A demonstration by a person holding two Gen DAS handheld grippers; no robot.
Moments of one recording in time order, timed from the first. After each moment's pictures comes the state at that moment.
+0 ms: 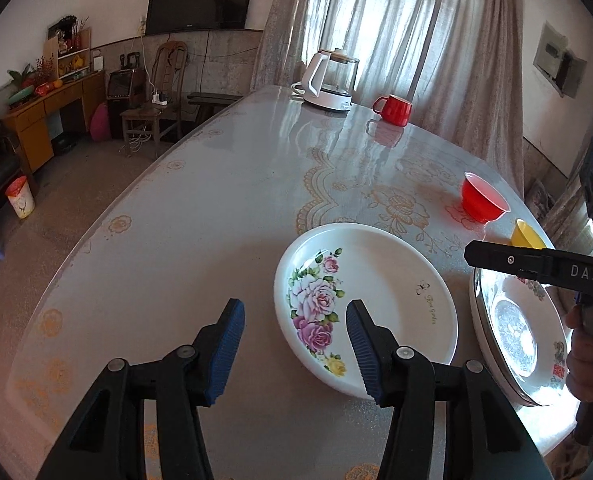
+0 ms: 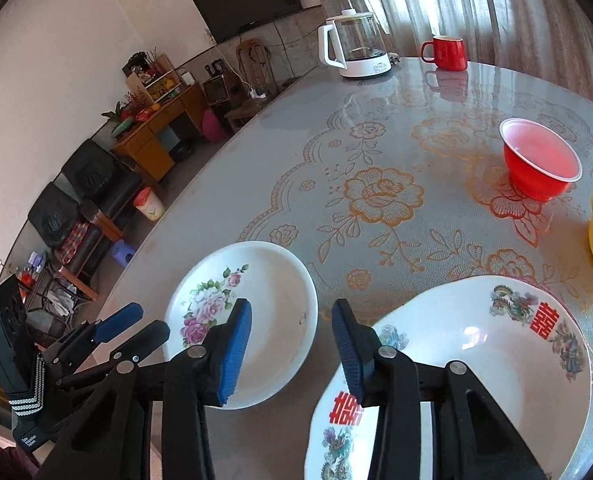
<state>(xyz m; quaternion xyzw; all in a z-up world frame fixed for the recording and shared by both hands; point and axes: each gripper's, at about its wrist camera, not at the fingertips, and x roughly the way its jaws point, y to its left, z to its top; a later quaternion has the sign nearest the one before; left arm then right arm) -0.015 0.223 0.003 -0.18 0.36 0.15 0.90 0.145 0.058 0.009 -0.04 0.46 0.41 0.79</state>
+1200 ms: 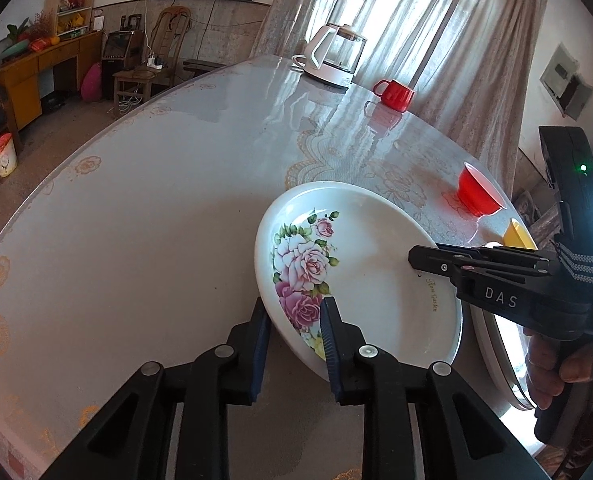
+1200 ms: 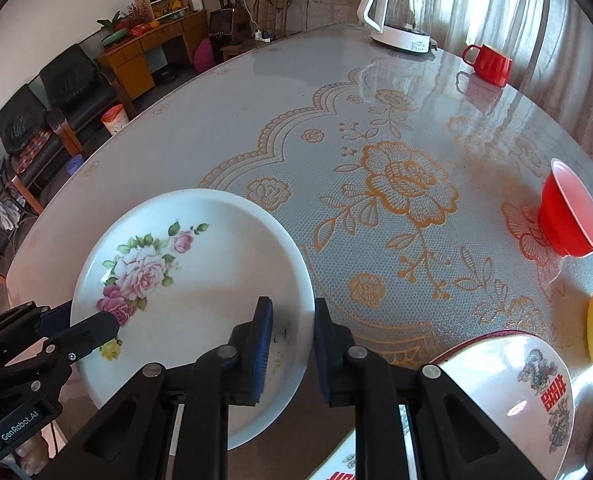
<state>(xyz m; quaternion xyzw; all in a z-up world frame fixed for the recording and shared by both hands) -0.008 0.219 -0.031 -0.24 0.38 0.13 0.88 0.143 0.113 -0.033 -0.22 0.46 0.37 0.78</state>
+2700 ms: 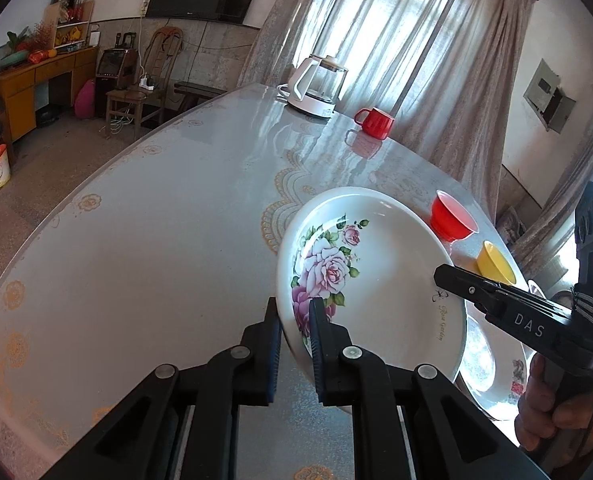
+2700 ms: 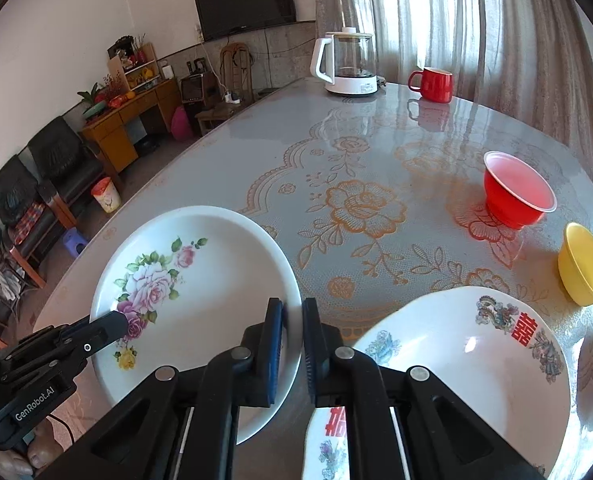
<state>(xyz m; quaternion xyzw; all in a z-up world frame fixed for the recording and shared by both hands) -0.014 0.208 0.006 -0.23 0.34 0.11 0.91 0.119 0.062 0.010 -0.10 0.40 0.35 0.84</state>
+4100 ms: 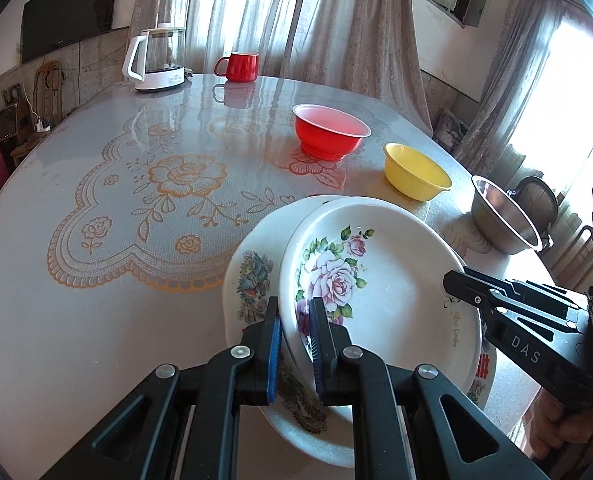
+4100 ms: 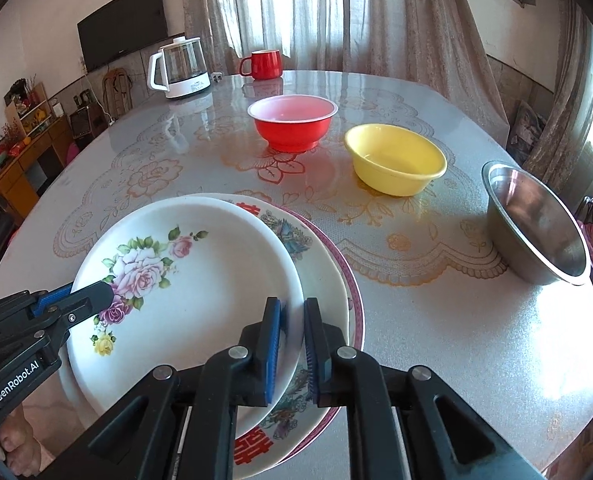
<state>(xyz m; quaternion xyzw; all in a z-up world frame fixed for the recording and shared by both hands) 0.075 0.062 -0.001 -0.10 0.40 -0.03 0.91 0.130 -0.106 -0.011 -0.07 0.42 0.16 0.89</state>
